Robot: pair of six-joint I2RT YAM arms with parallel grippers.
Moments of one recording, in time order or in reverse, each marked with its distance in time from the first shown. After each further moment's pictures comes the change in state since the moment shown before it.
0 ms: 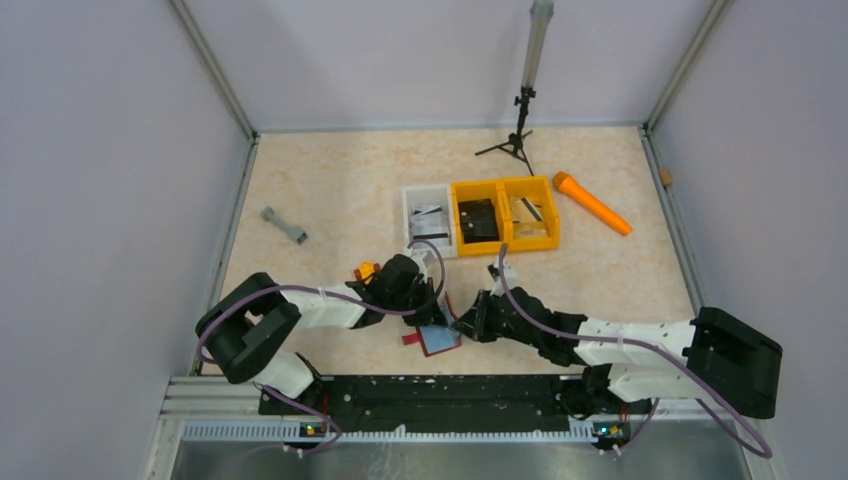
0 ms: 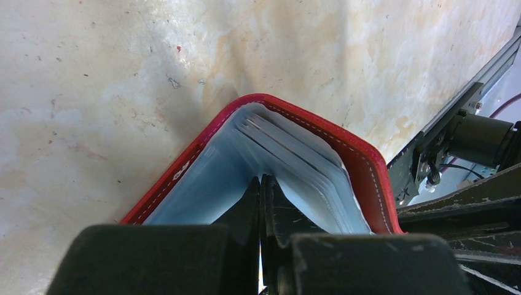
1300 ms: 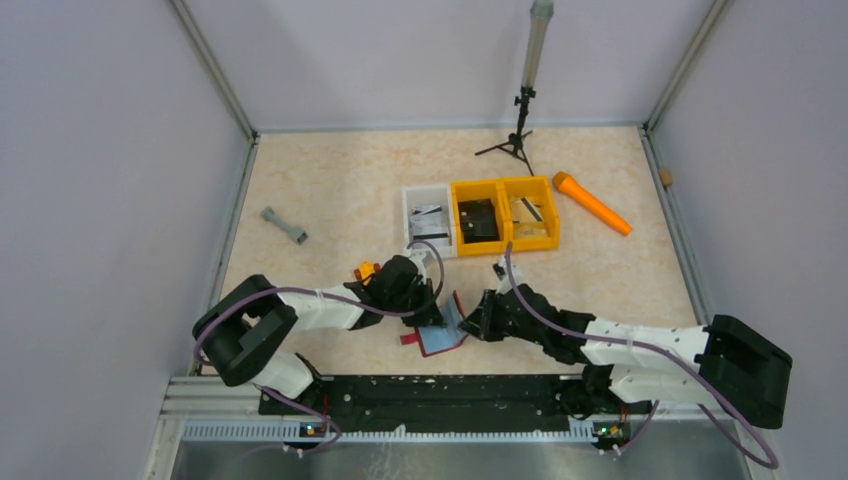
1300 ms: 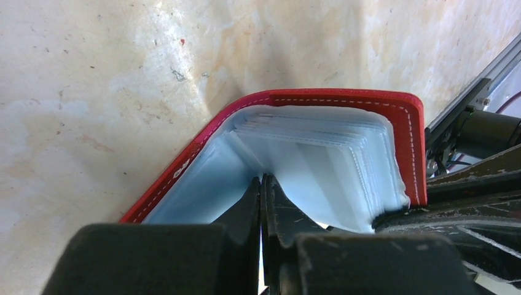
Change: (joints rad) left arm -0.001 -0.017 -0.009 -0.006 -0.008 0.017; right arm -0.042 -0.064 -0.006 -0.090 -0.037 -0.005
